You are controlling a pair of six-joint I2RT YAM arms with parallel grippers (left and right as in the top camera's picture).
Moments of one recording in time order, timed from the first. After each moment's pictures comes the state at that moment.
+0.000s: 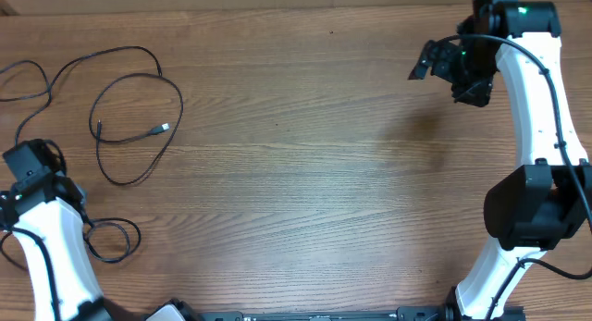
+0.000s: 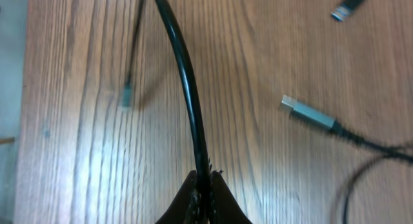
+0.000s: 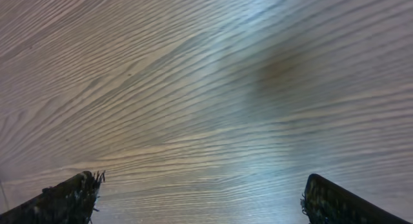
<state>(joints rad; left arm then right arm) 0.64 1.39 0.98 -0.83 -0.46 -0.86 -0.02 2.03 2.03 -1.38 -0.21 0.36</state>
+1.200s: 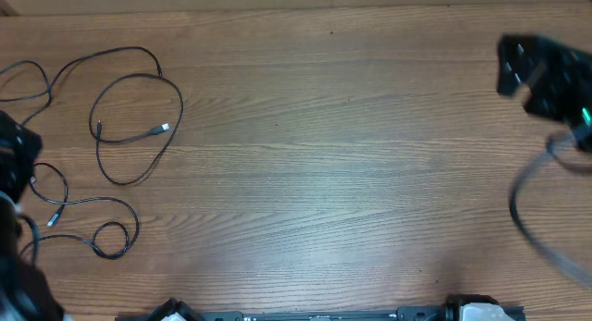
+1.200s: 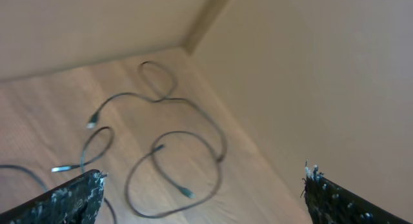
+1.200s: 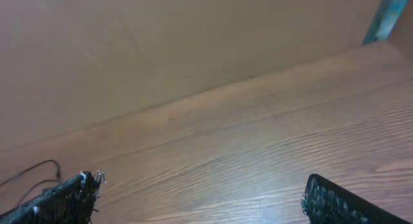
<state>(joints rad) 0.69 0.99 1.69 -1.10 0.13 -0.55 -0.03 1.26 2.08 -1.31 -0.04 0.29</state>
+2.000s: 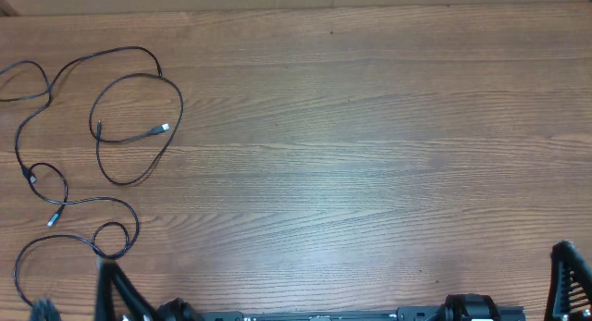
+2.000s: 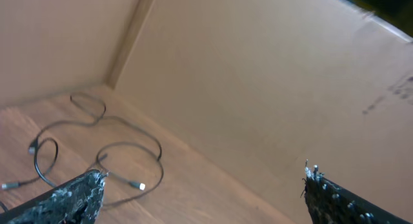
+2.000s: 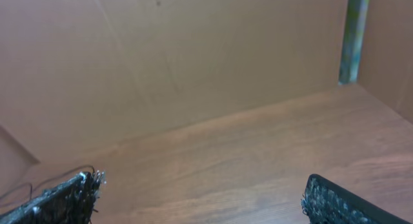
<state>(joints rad) 0.49 0.44 1.70 -1.28 0.16 -0.53 -0.01 0.75 2.10 -1.56 -0.03 0.28</state>
